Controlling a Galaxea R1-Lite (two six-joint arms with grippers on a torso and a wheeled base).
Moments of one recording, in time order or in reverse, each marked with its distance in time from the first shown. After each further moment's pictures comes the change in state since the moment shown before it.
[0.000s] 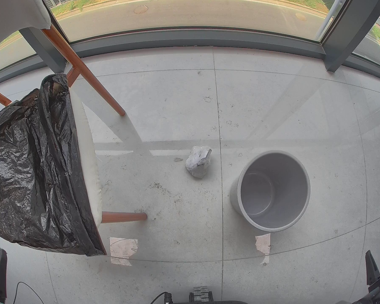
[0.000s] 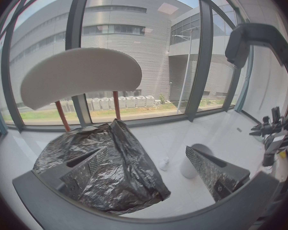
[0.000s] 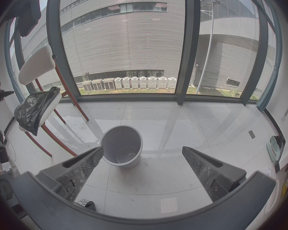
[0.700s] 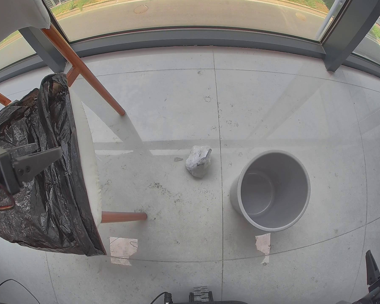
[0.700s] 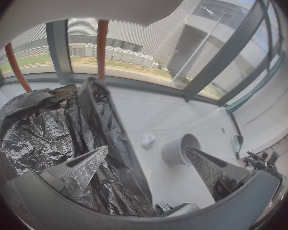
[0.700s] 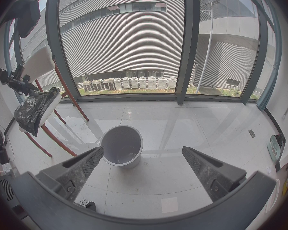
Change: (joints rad) left arm -0.145 0.810 -0.436 0.088 0.071 -0.166; right arm 0.000 0.000 0.000 -0.001 0.000 0.007
